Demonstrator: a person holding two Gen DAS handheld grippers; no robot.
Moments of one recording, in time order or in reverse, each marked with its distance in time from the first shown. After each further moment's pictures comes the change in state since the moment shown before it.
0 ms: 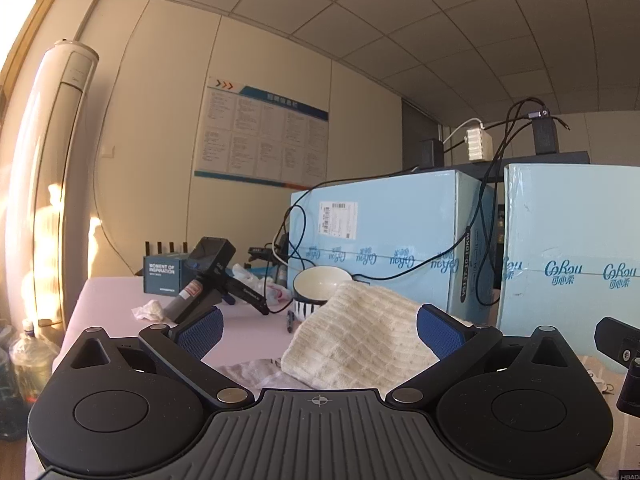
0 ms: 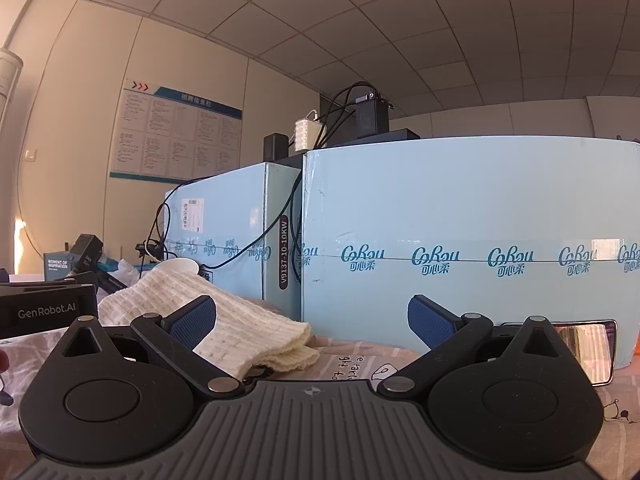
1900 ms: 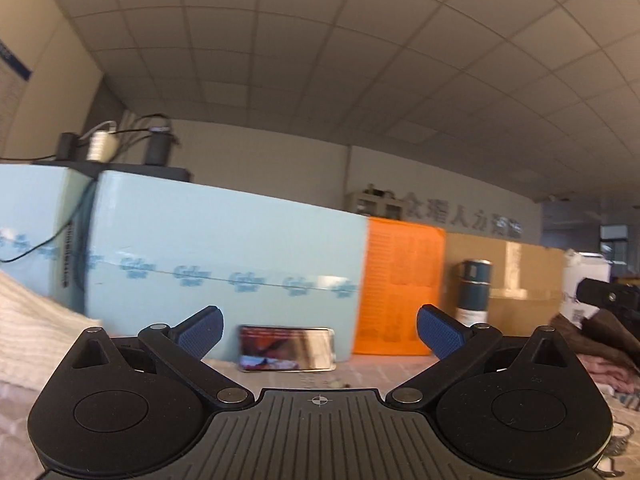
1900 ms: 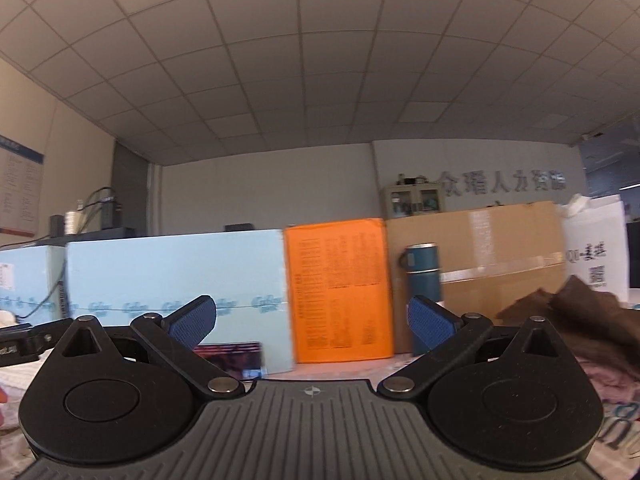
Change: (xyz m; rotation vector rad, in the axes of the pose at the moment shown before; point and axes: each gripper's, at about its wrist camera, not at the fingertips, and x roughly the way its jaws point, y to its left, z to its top) left arm -0.126 -0.081 0.013 -0.058 0.010 -1.170; right arm -0.296 -0.101 0.048 0.044 -0.125 -0.726
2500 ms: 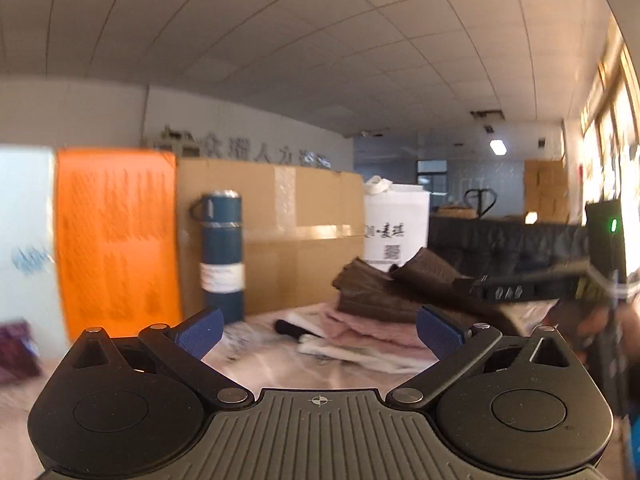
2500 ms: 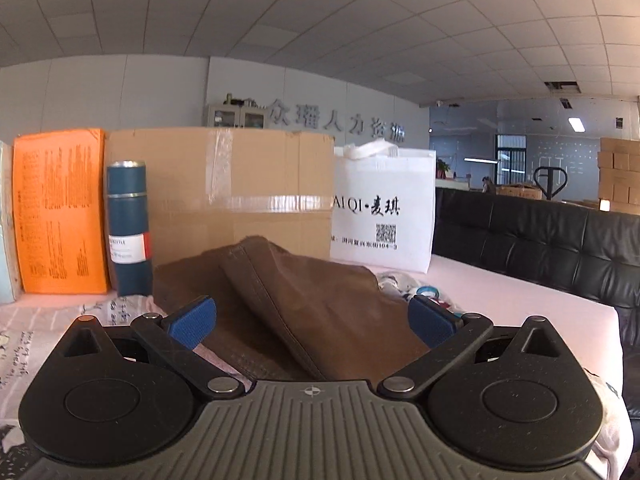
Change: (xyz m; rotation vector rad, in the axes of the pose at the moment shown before) left arm 0.136 -0.178 -0.027 -0.035 0.230 -0.624; right arm 0.066 -0.219 -0.007 -0.116 0.279 -0.527
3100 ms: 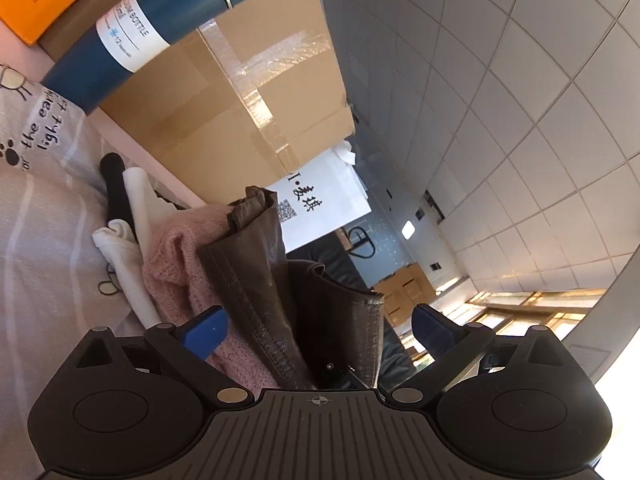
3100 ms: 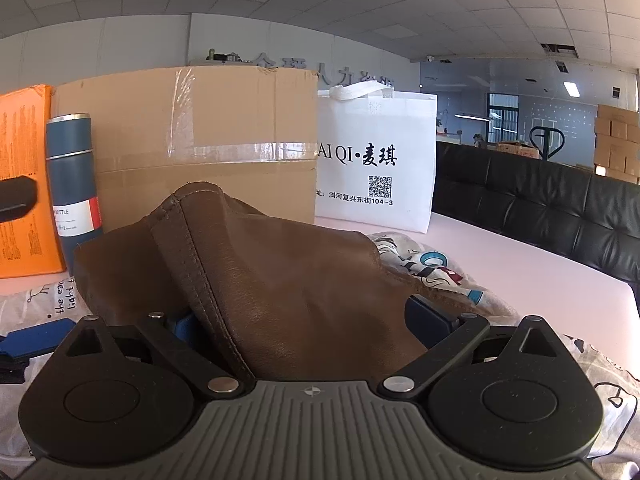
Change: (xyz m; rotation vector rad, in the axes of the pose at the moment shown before) left arm 0.178 0.032 -0.029 -0.838 0.171 -0.410; right arm 0.081 -0.011 0.000 0.027 0.120 -0.044
